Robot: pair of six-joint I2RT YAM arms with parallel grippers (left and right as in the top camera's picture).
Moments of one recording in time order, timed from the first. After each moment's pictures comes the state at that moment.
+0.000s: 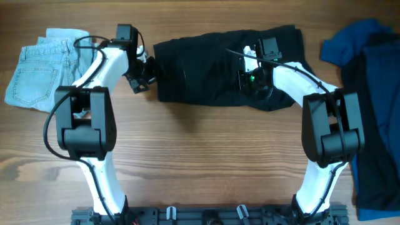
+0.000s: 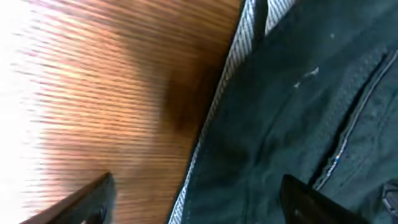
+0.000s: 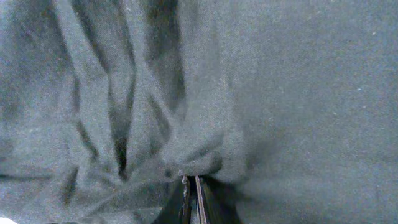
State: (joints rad) left arm -0.08 2.15 1.54 -0.79 0.37 -0.46; right arm 0.21 2.07 1.32 -0.49 -0.34 0.09
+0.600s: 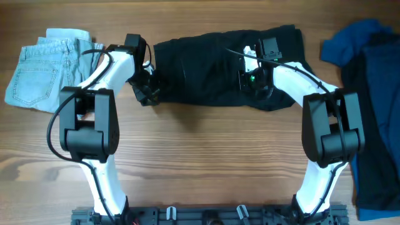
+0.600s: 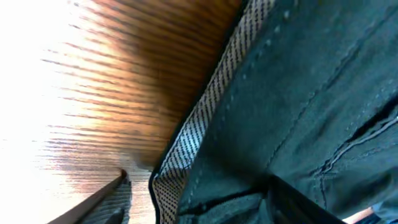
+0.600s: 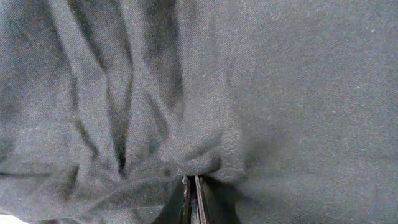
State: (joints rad) left arm -0.12 2.13 1.49 -0.94 0.41 -0.56; right arm 0.21 2.07 1.32 -0.49 -0.34 0.09
